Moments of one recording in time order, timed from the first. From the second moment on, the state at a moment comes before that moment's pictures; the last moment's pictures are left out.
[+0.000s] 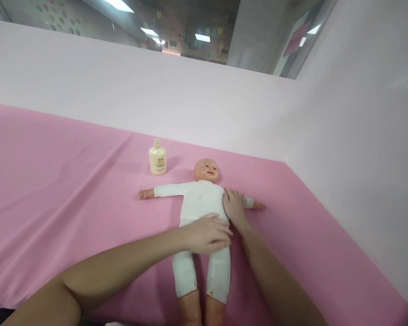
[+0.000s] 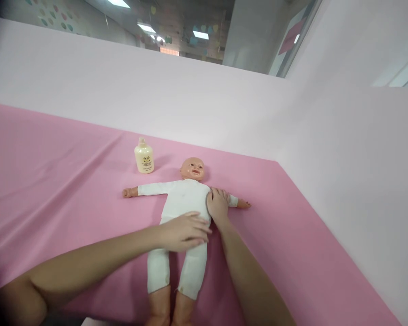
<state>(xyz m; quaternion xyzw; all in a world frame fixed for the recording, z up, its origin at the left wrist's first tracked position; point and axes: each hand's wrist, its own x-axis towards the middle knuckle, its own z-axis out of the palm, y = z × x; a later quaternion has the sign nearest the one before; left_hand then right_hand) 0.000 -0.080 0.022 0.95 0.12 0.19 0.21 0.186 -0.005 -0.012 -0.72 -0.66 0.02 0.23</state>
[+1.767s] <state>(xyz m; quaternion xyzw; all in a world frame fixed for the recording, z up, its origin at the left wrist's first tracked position) -0.163 0.083 -0.040 0.22 0.51 0.75 0.37 0.265 0.031 -0.041 -0.63 -0.28 0.19 0.70</state>
